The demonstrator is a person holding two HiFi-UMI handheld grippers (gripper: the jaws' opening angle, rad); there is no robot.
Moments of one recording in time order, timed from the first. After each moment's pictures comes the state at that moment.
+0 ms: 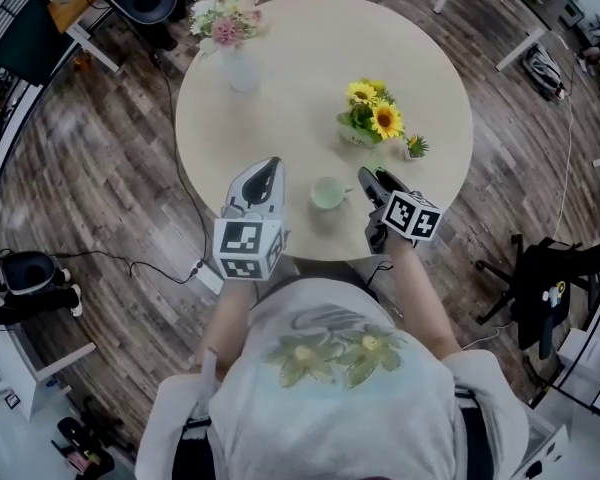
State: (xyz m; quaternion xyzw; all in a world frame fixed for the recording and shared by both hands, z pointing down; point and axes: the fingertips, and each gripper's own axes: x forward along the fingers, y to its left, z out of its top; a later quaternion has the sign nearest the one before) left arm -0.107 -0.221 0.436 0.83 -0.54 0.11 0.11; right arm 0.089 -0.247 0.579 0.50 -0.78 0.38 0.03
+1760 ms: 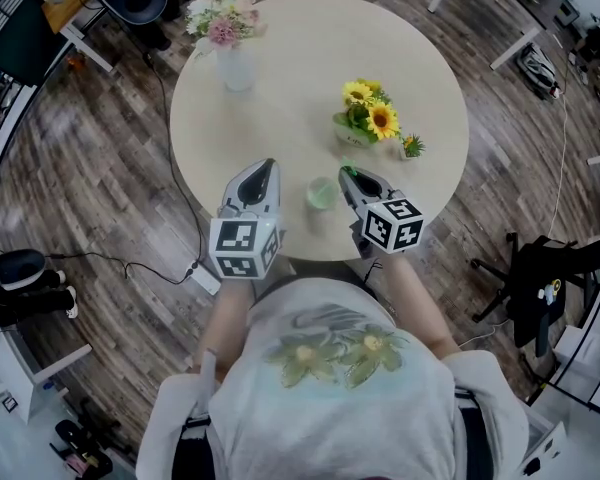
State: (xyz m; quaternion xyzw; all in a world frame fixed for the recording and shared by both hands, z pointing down) left arm -0.112 -0.223 0.447 0.83 -0.54 0.10 0.13; right arm 0.022 -0.231 0.524 0.42 -0.86 0.27 0.08
